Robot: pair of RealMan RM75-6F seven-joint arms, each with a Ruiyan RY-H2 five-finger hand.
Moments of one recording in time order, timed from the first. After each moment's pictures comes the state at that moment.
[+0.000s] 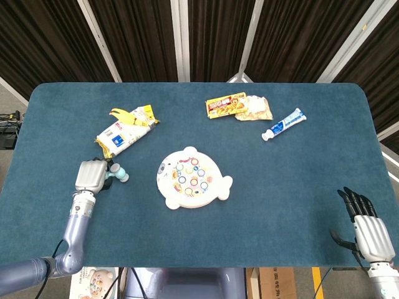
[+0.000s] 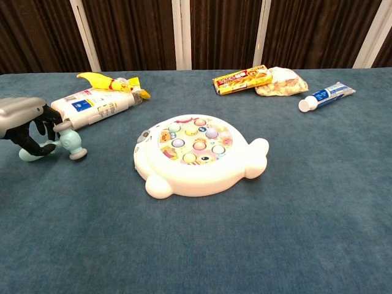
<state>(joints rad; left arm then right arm) -0.61 -1.57 -0.18 -1.47 0.84 1.17 0.62 0.05 -1.06 0.01 -1.72 -1.49 1.41 0.12</state>
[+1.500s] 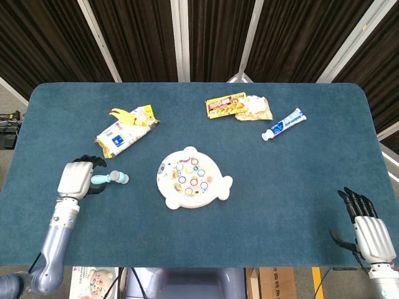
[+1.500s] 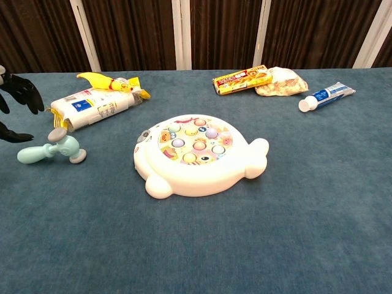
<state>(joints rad) -0.49 -1.39 -0.15 -1.70 1.05 1.29 0.43 0.05 -1.05 0.01 -1.72 -1.51 1.42 0.12</state>
